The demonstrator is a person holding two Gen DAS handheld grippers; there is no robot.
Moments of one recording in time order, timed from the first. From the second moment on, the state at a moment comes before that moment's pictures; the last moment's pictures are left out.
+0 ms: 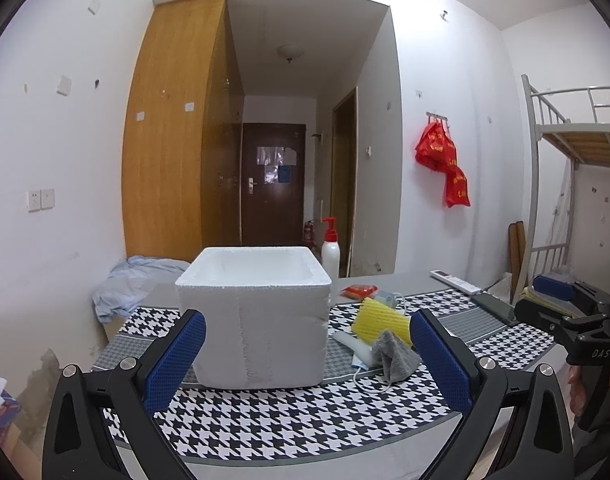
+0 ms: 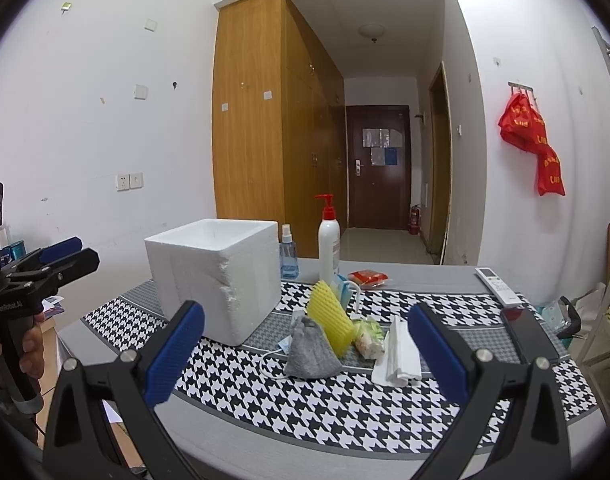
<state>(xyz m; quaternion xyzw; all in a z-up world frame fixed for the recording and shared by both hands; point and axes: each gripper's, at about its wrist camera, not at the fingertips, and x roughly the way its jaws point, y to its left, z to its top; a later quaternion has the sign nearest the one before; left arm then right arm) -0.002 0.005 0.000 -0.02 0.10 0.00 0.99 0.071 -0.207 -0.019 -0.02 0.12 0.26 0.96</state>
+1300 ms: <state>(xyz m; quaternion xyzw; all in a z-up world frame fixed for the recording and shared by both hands) 0.004 0.003 -0.002 -0.02 0.11 0.00 0.99 0.071 -0.208 -0.018 -0.01 0.12 0.25 0.96</state>
